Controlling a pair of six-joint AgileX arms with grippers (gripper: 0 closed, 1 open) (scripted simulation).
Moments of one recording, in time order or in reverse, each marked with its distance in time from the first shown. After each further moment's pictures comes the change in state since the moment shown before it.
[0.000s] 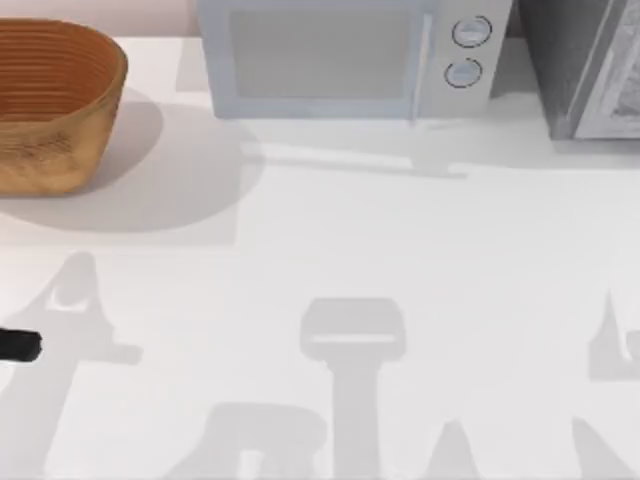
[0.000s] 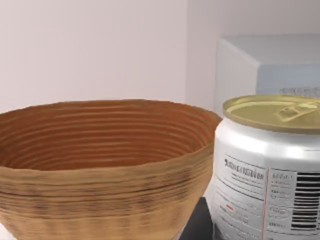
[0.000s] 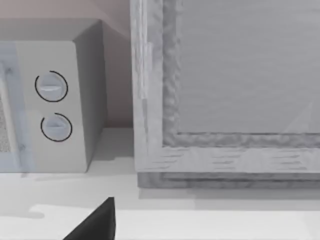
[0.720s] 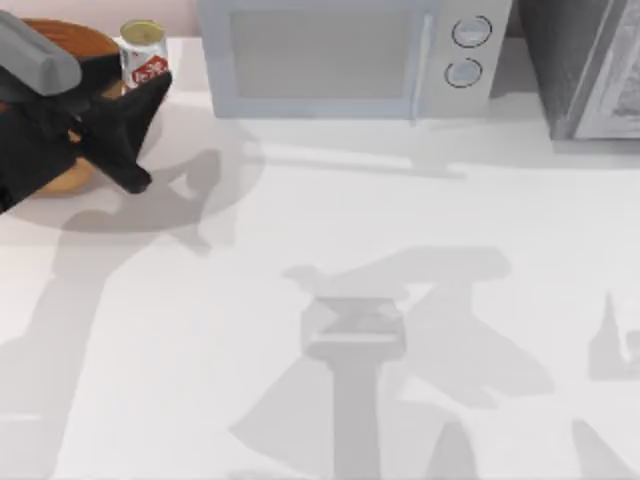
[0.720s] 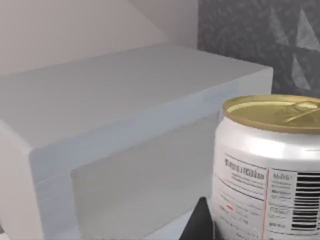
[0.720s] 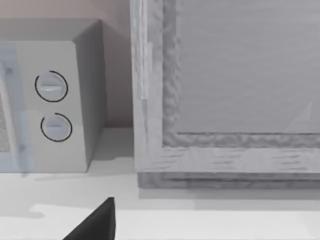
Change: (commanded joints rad) left arm -0.077 1.230 0.504 0.673 0.554 0.052; right arm 0.000 0.000 0.000 0.000 0.000 0.000
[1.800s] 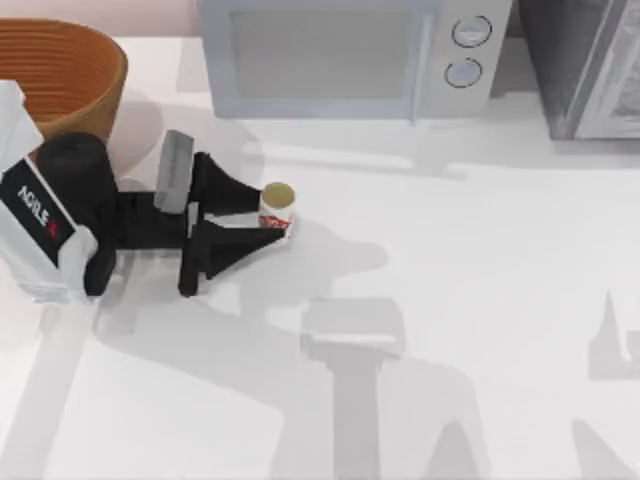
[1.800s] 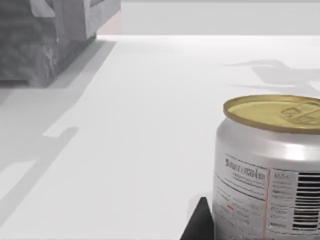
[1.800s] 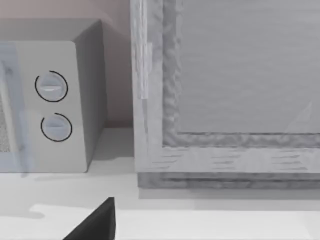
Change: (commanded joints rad) left arm -0.044 1.051 0.505 0.500 0.811 0.030; right arm 0.000 0.000 0.000 0.000 0.000 0.000
